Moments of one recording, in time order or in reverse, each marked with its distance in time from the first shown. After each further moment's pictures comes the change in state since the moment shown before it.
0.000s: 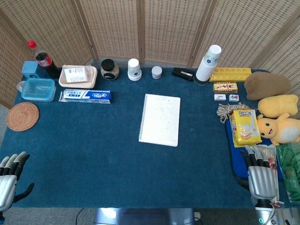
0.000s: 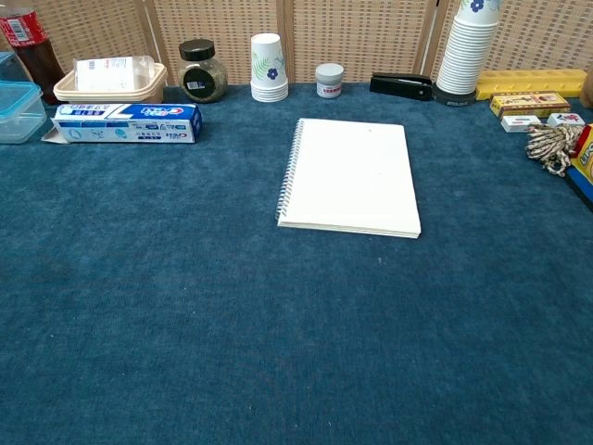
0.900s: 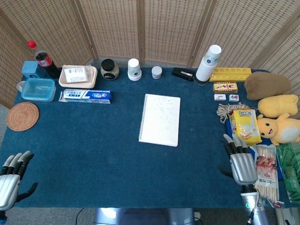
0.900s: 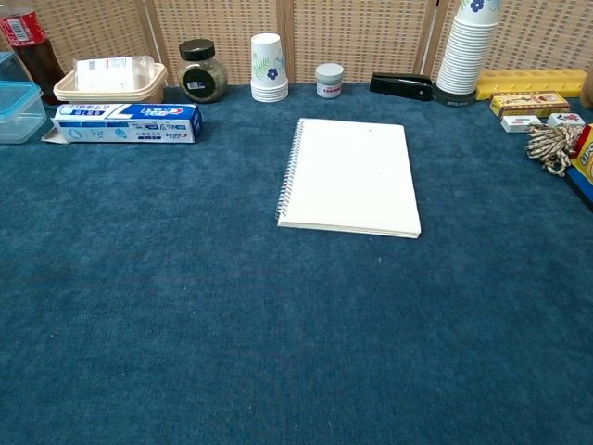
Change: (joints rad) left arm -0.014 -0.005 0.009 0.017 0.046 -0.004 -0.042; right arm 0.142 -0.047 0.066 0.006 -0.031 -0.133 0.057
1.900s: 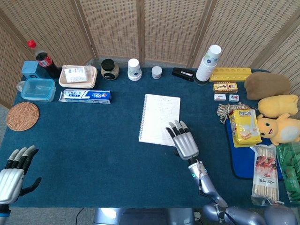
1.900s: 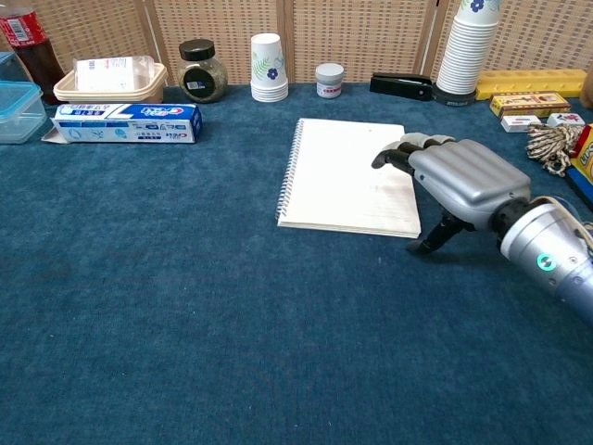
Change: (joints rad) left arm -0.041 0.013 -0.023 -0.014 0.002 -0.014 -0.004; right arm 0.379 -0.456 0.117 0.416 0.112 -0.295 -0.154
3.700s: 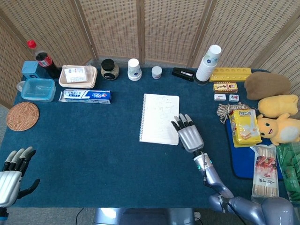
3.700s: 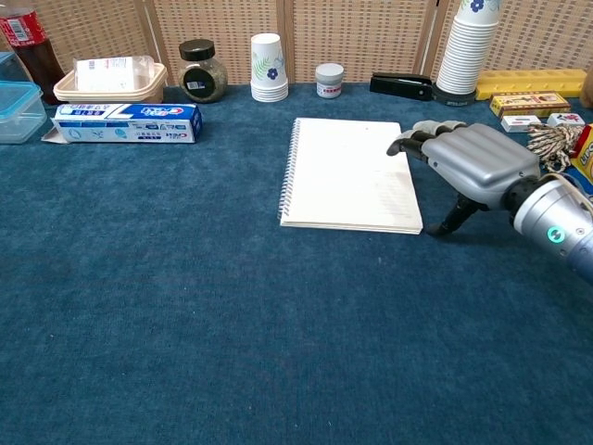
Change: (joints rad) left arm 0.019 0.008 0.013 -0.018 0.010 0.032 0.002; right arm 0.089 0.038 -0.040 0.128 0.029 -0.018 0.063
